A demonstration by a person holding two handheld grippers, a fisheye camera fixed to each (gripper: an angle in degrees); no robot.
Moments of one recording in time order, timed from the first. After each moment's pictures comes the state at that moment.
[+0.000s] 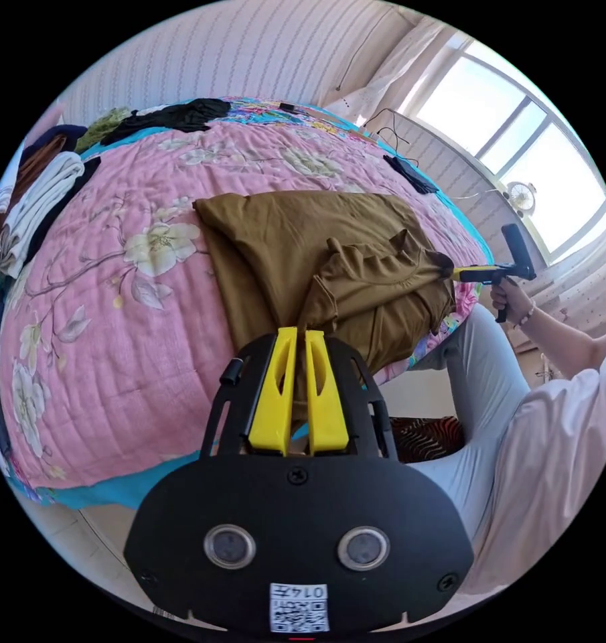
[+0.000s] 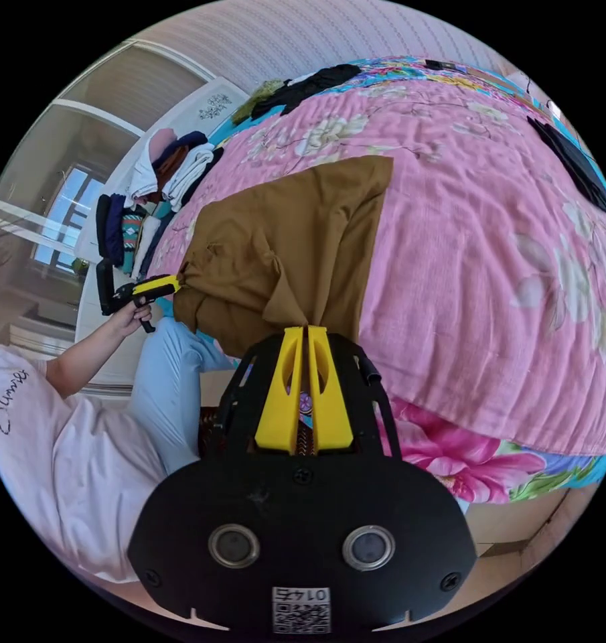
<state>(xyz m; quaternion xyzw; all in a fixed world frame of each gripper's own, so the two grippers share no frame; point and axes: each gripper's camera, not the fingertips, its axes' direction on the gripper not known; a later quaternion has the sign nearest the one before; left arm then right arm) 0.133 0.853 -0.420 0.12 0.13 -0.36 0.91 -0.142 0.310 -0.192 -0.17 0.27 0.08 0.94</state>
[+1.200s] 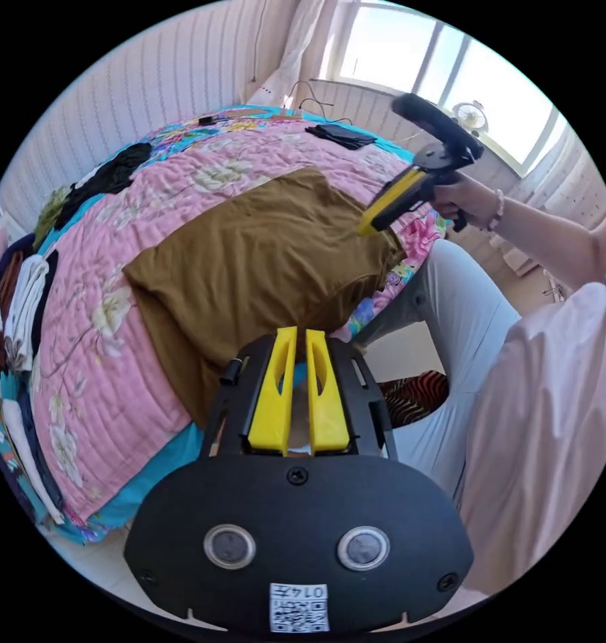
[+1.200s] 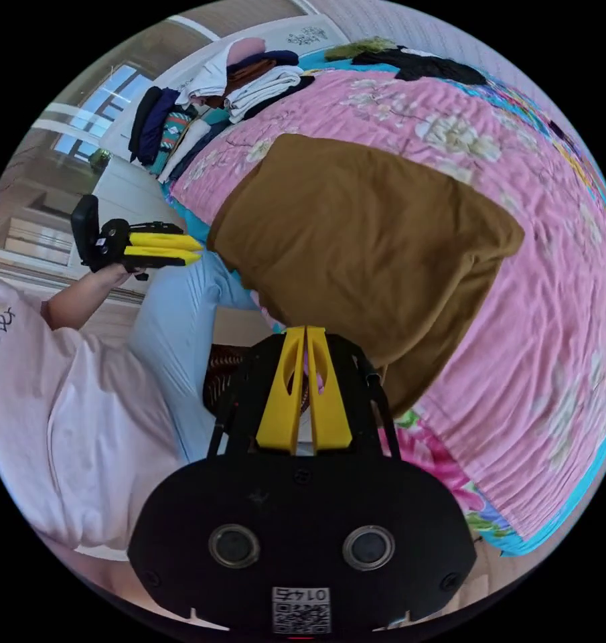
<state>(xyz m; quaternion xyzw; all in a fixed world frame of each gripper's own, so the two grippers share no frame) 0.273 0.774 -0.445 0.11 0.08 -0.19 0.97 -0.207 0.266 -0.028 -0.35 0.28 -0.09 0.89</state>
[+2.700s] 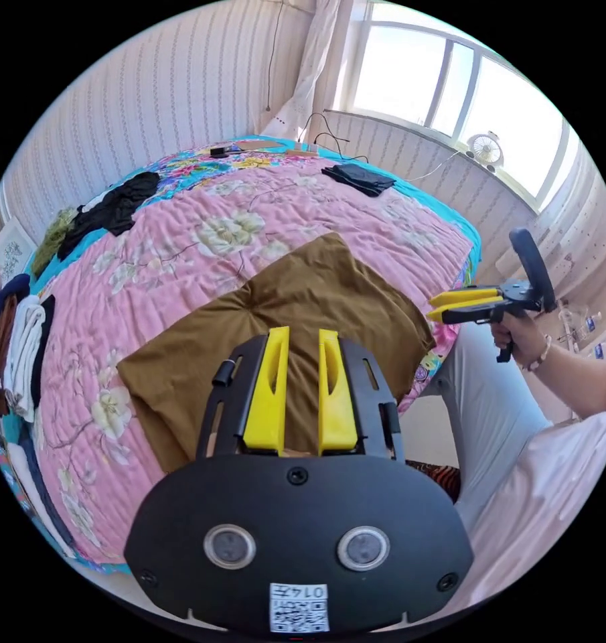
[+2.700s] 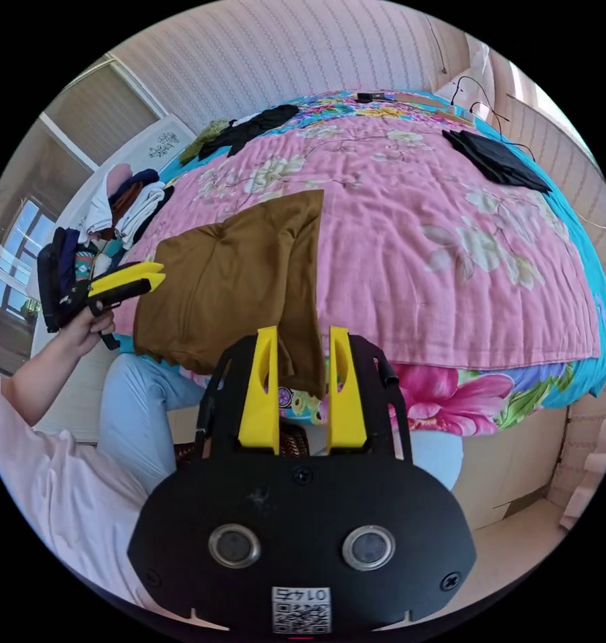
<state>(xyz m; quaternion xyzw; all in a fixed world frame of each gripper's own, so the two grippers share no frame) 0.215 0.656 -0.430 0.17 0.05 -0.23 0.96 -0.148 0.379 -0.159 -0.08 0.40 0.09 0.91</state>
